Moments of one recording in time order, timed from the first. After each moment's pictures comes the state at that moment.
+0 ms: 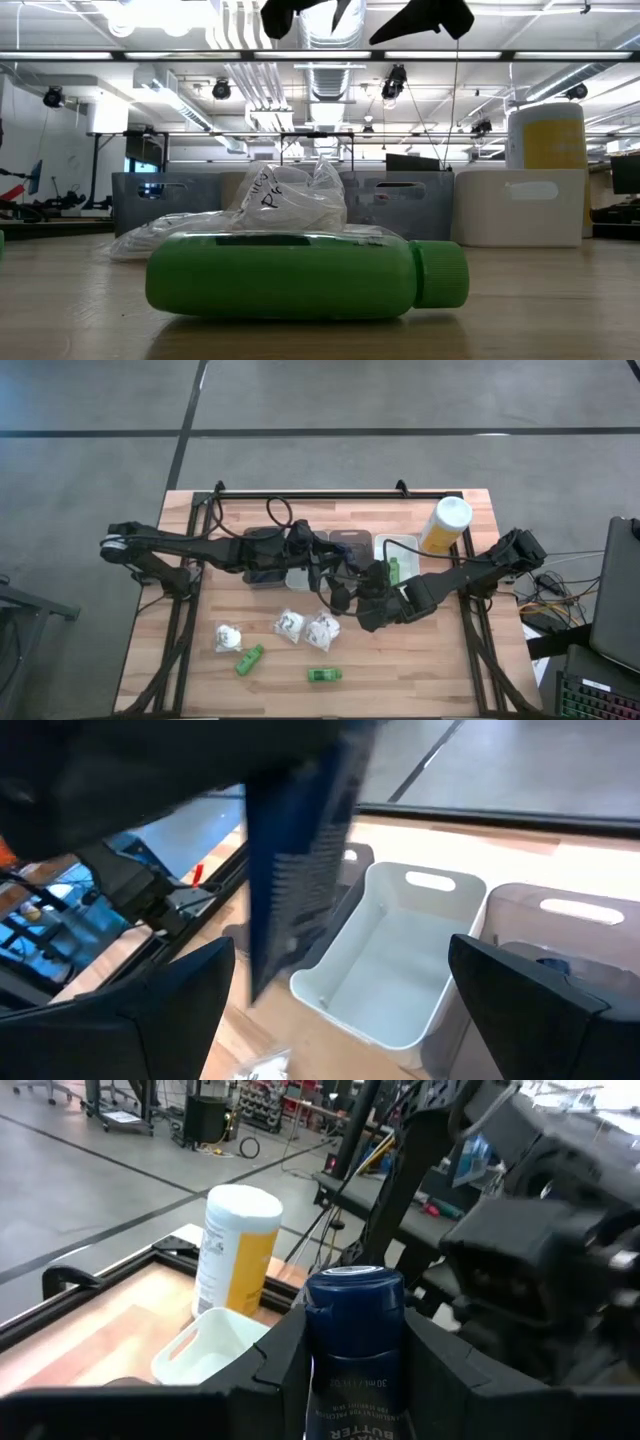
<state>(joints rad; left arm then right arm) -0.06 1.42 1.14 0.22 -0.24 -0.36 0.39 1.63 1.35 -0.45 0.98 1.12</state>
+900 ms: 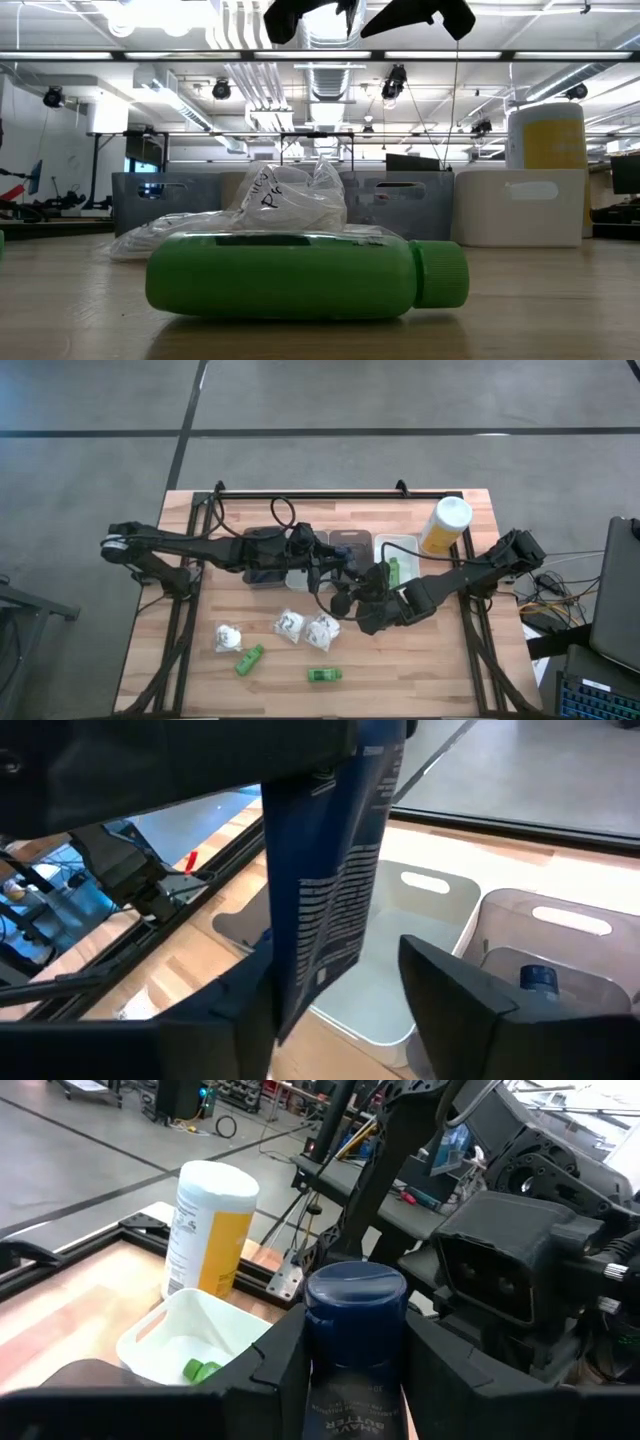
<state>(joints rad) -0.06 1.42 1.13 0.21 -0.16 -0.41 0.39 1.64 1.34 -0.45 0.99 1.06</state>
